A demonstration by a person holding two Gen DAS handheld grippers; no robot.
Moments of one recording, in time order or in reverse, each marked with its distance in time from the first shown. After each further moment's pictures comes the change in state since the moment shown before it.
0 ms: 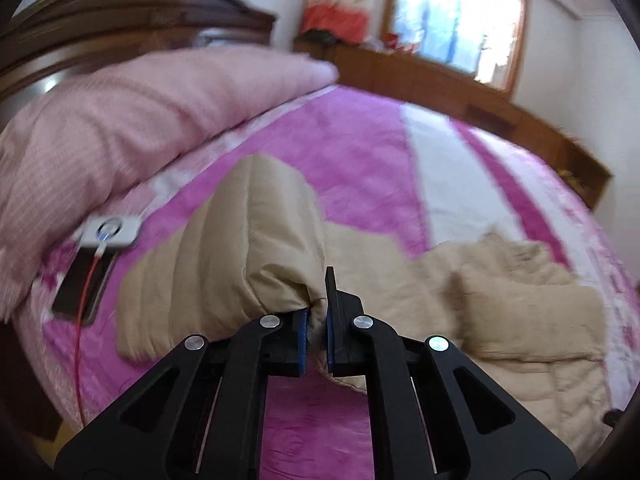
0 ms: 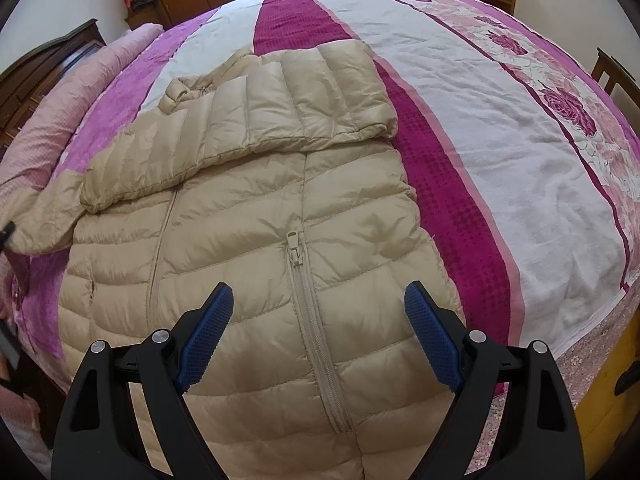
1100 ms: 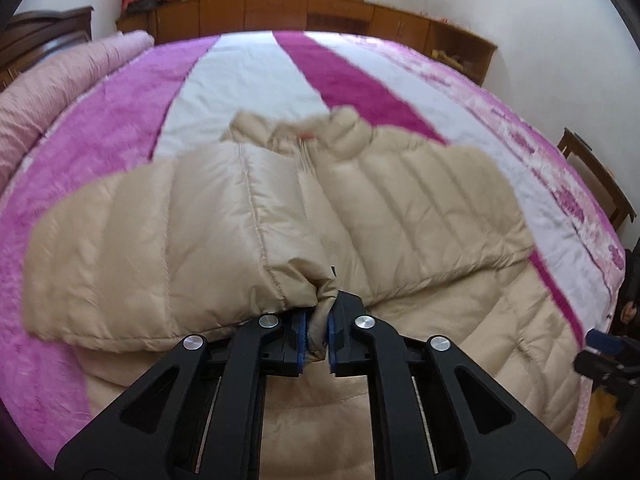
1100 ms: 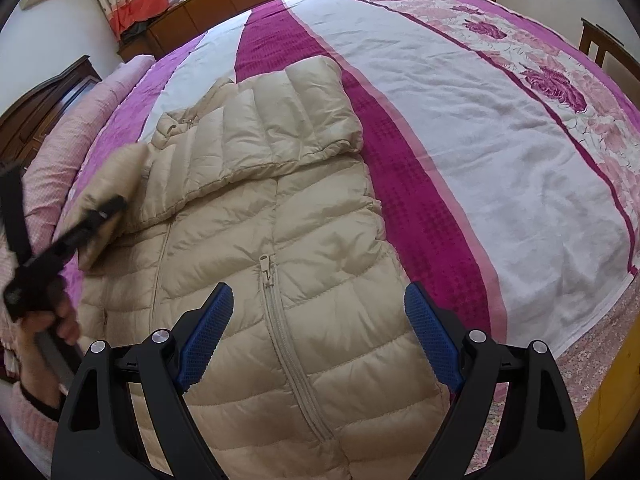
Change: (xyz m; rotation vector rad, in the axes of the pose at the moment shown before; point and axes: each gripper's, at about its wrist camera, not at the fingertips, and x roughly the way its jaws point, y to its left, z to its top) left arm 0.063 -0.265 -0.096 0.356 0.278 -0.343; right arm -0.007 -0.034 0.007 0.100 -0.035 0.064
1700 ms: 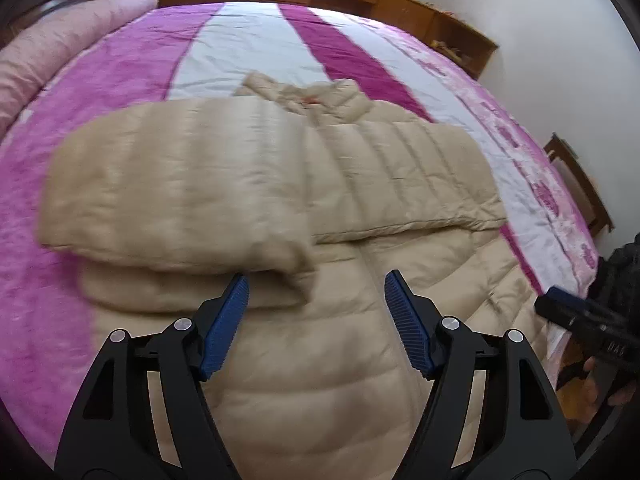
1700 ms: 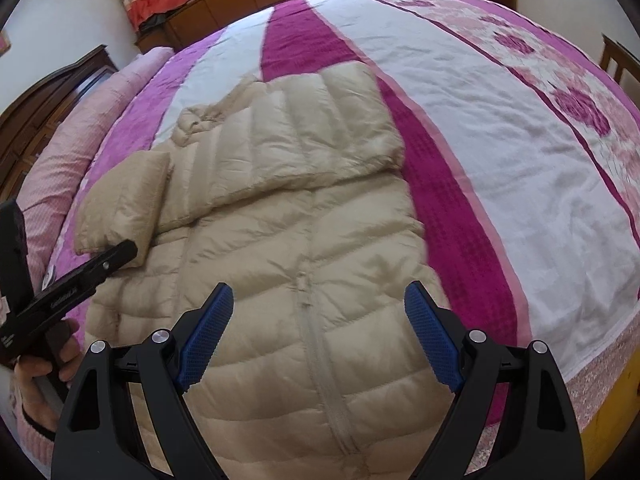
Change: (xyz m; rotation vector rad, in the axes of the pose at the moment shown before) left arm -0.044 0.021 -0.026 -0.078 0.097 -0.065; right arm 0.003 0.033 0.015 -0.077 -0.004 0.047
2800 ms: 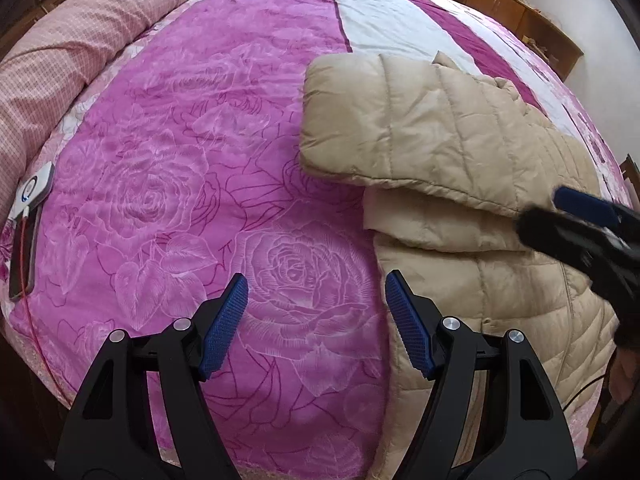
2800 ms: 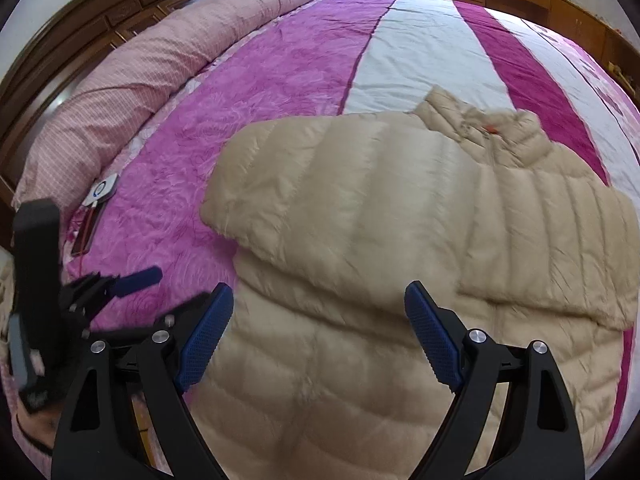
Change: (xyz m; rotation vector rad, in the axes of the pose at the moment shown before) left arm -0.034 0.171 -0.031 -0.140 0.121 0.242; right arm 0.093 0.273 0.027 -0.435 0.114 0.155
